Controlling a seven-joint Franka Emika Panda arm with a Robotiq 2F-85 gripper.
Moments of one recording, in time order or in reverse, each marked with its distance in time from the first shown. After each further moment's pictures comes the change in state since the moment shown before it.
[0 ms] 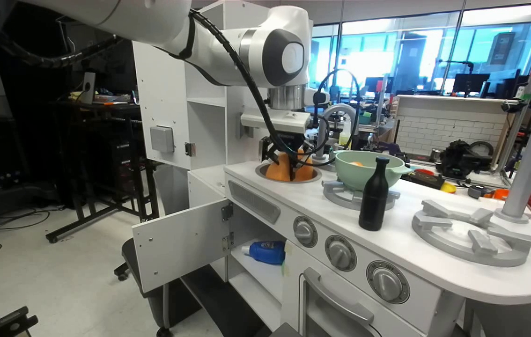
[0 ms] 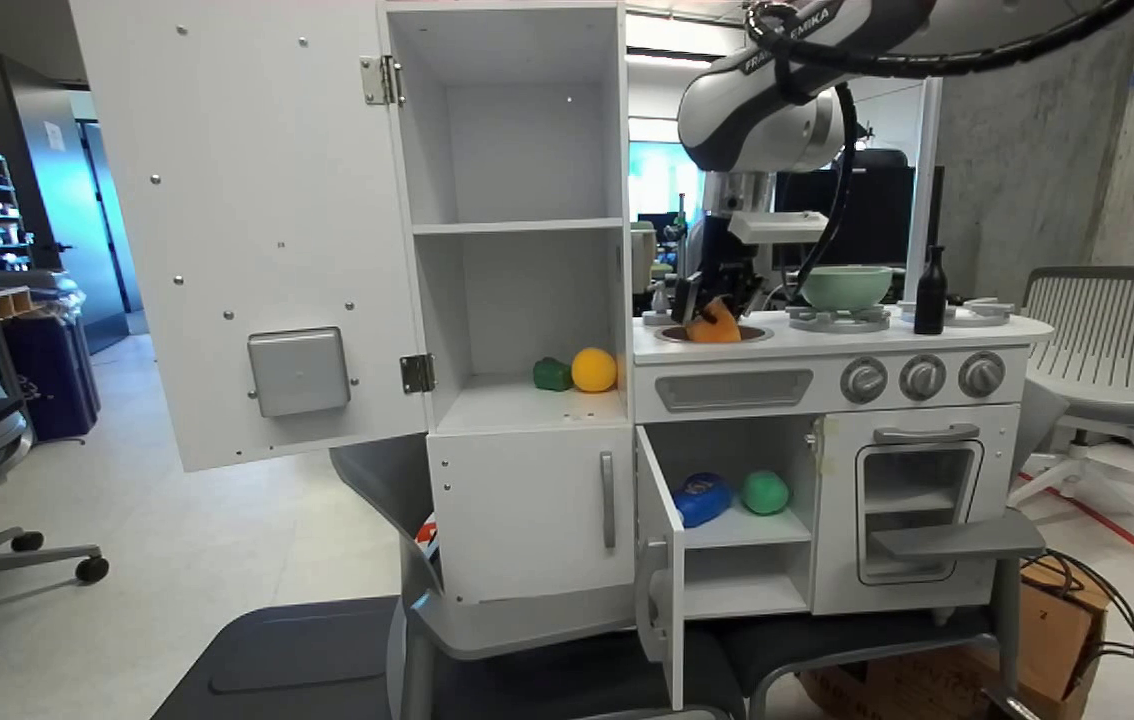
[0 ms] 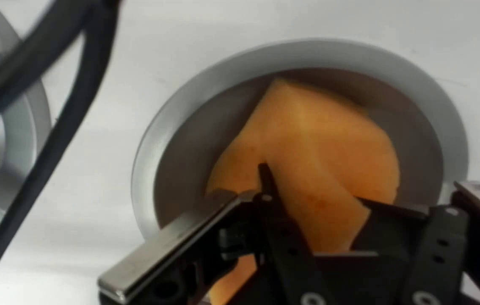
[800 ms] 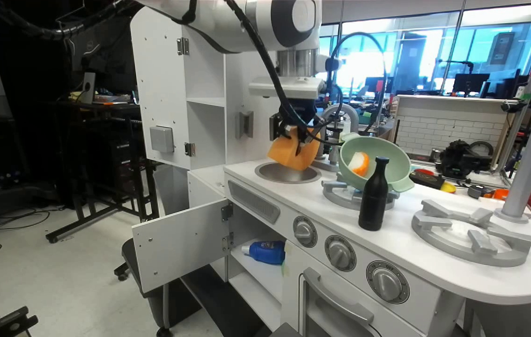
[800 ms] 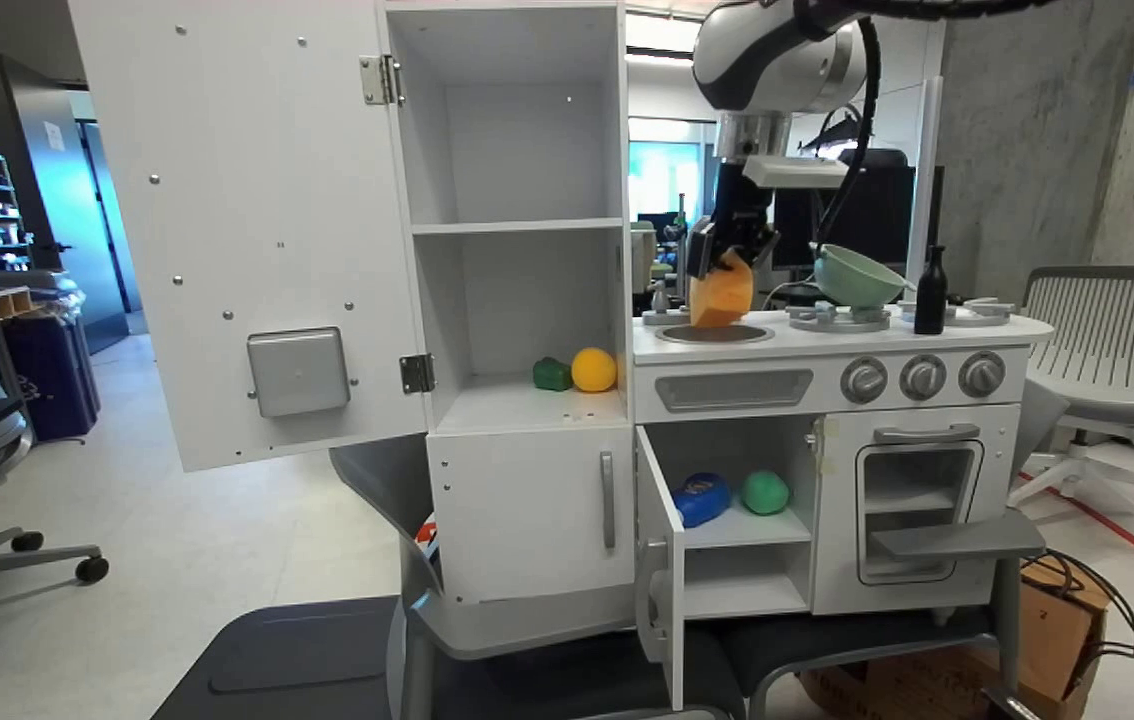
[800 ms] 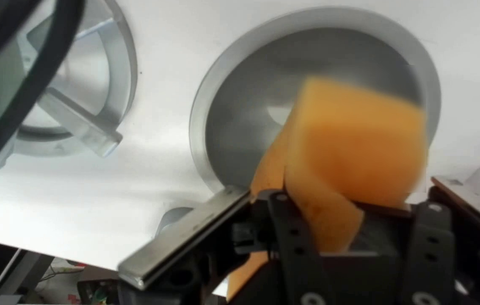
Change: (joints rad) arm -0.019 -0.065 -0.002 0.042 -0.001 -0.075 -0.005
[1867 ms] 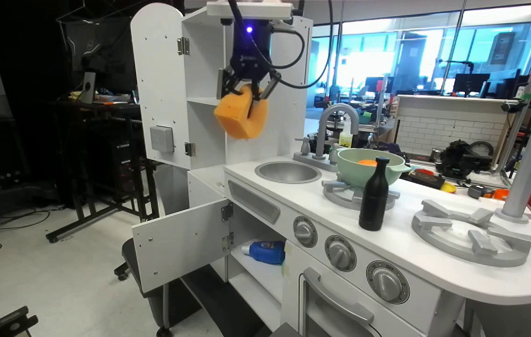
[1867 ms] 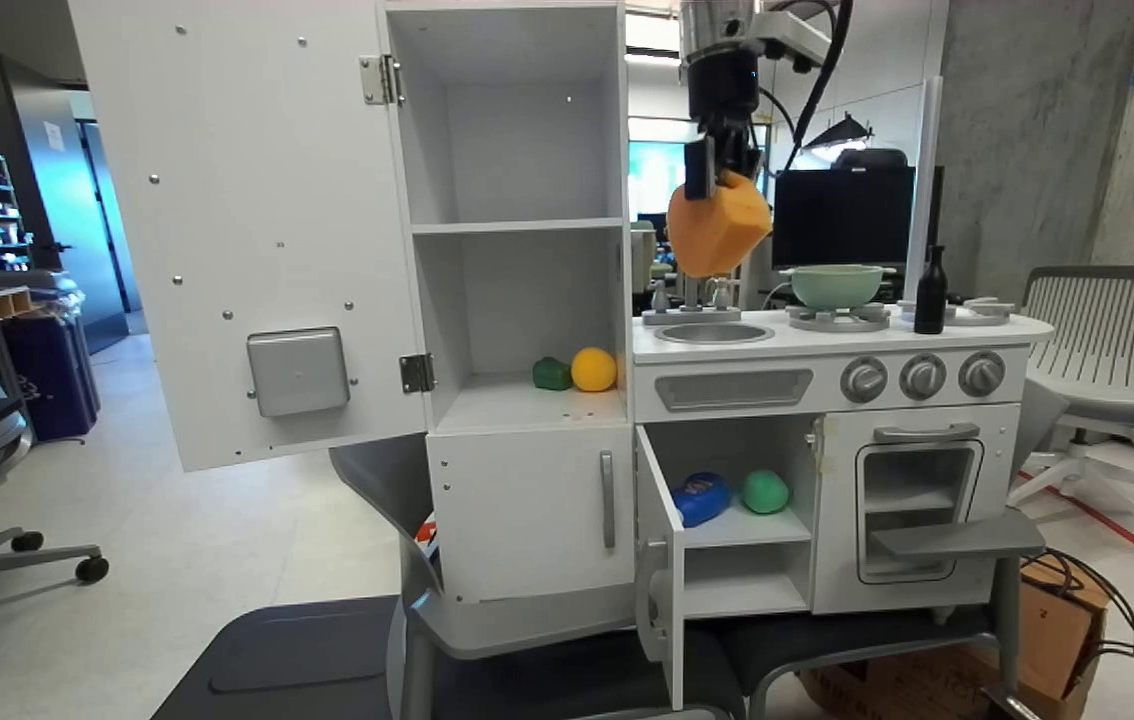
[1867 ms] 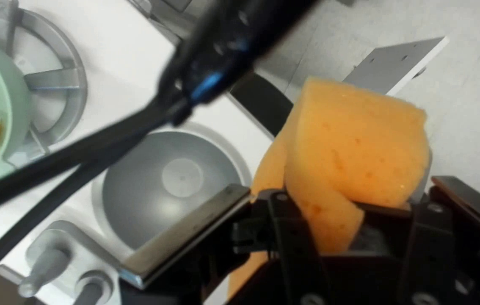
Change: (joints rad) arm 0.116 -0.149 -0.033 0.029 0.006 -0.475 -0.292
